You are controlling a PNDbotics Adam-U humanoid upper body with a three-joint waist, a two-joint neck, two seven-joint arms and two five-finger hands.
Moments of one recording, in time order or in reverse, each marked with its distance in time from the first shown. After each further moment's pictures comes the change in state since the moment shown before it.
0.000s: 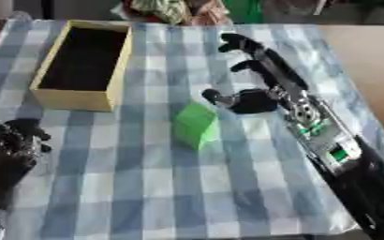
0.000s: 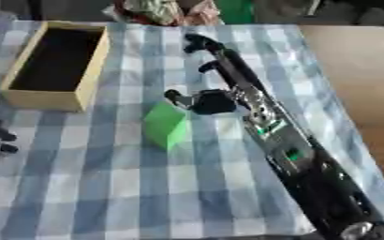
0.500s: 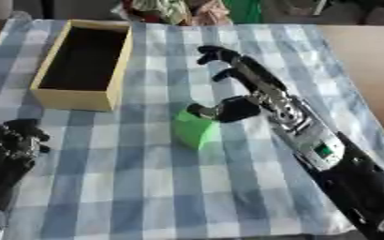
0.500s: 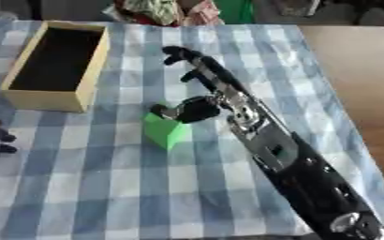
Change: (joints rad) left arm 0.000 0.000 0.000 0.000 0.000 -0.001 -0.003; right arm -0.048 0.000 0.073 0.063 0.020 0.019 0.071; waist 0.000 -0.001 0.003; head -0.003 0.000
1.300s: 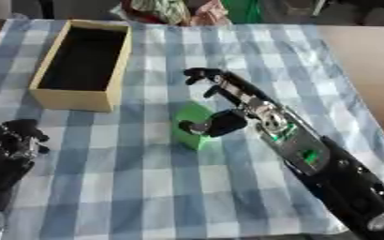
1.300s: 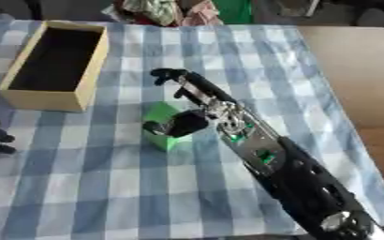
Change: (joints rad) left arm 0.000 0.000 0.000 0.000 0.000 -0.001 -0.002; right arm -0.006 0.000 0.047 0.027 0.079 0.020 0.078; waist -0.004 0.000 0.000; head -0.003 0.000
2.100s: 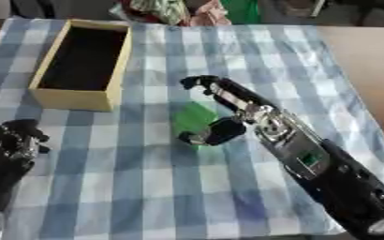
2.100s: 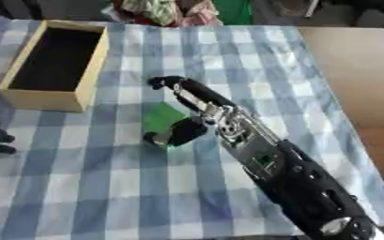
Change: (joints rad) left arm 0.000 0.000 0.000 0.000 0.000 0.001 -0.002; right arm 0.013 0.000 0.012 -0.003 0.103 0.022 0.072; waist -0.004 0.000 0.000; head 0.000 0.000
